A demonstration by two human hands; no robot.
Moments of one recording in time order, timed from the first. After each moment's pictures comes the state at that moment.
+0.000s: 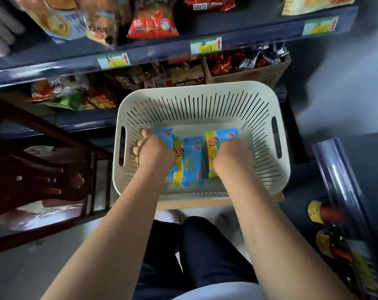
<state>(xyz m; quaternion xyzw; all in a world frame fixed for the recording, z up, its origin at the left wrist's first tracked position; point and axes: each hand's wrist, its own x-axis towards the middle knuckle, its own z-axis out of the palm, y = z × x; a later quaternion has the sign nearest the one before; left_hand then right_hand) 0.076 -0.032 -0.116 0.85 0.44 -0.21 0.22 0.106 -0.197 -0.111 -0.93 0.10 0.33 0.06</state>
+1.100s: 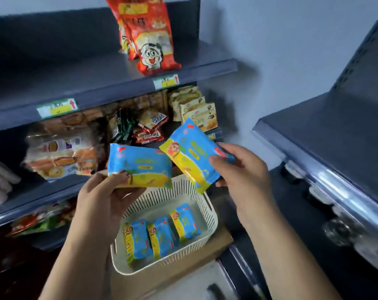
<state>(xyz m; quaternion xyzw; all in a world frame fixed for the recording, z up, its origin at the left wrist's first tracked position) 0.015 -0.047 0.217 0.51 0.19 0.03 0.84 0.010 -0.290 0.233 -0.67 0.10 -0.10 0.73</state>
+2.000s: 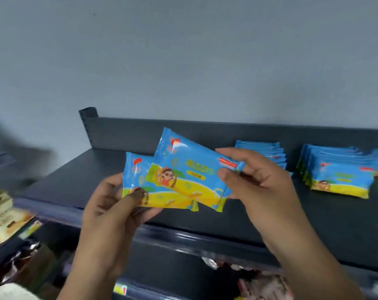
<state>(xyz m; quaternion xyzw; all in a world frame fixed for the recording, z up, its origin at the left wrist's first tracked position) -0.253 -0.428 0.352 0.46 -0.25 -0.21 0.82 -0.428 -0.571 0.383 -0.69 0.19 -0.47 0.52</state>
